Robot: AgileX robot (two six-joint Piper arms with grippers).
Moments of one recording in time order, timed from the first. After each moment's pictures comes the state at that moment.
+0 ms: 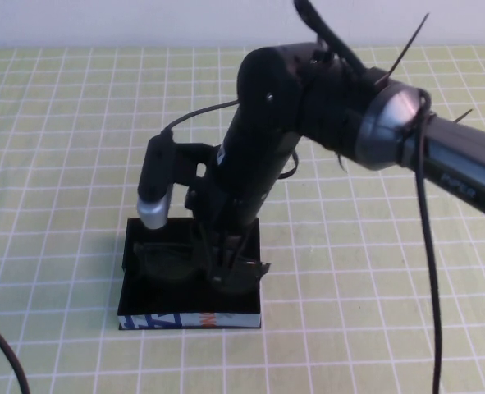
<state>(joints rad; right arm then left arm) 0.75 2.06 -1.89 0.33 1.23 -0.85 -0.07 0.38 -0.41 0.08 0.31 -0.34</state>
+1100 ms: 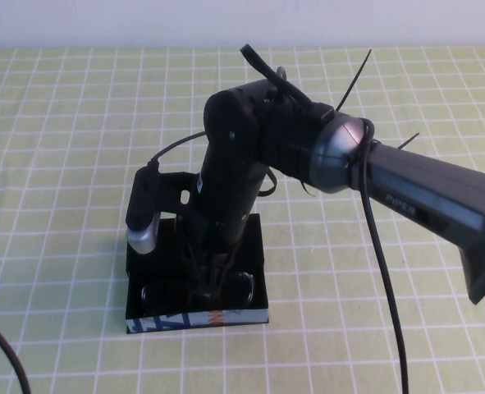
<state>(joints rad) 0.80 2.18 -1.96 0.26 1.22 -0.82 -0.07 0.38 -0.41 0.08 0.34 -0.34</state>
